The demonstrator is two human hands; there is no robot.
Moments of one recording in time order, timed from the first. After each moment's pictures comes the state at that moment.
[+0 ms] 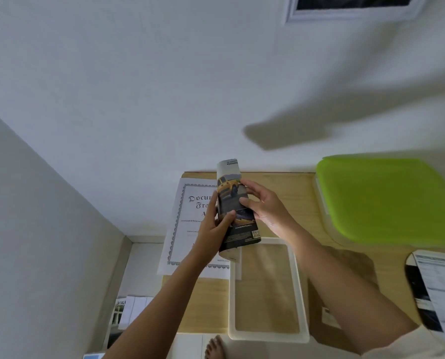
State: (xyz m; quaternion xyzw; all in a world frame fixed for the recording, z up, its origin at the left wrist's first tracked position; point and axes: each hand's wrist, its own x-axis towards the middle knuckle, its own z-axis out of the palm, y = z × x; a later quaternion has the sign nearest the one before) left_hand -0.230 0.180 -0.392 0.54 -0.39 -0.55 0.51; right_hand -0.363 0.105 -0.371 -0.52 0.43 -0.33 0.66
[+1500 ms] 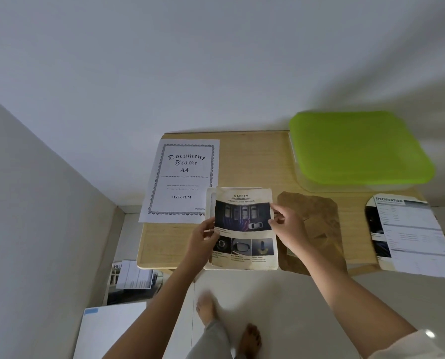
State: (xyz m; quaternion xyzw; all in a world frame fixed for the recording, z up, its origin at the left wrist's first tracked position) left_hand -0.292 0.294 -0.466 0.66 -0.39 -0.51 0.39; right_hand -0.504 0.223 -0.459 -0.63 0.63 -0.23 0.39
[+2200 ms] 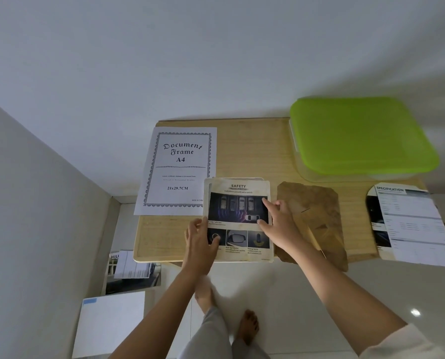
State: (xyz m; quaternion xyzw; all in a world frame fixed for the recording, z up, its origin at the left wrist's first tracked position) left_hand -0.296 0.312 -0.499 0.75 -0.55 -0.30 0.22; right_hand -0.490 0.231 -0.477 -0.69 0.63 -0.10 0.34
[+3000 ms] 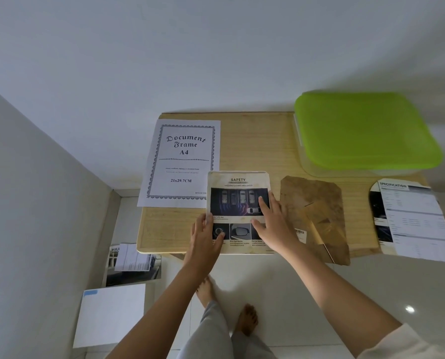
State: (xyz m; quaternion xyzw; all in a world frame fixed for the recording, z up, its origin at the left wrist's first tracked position) left_hand -0.296 0.327 -0.504 0.72 -0.58 -0.29 0.23; right_hand -0.474 0.251 -0.484 -0.76 0.62 0.03 0.22
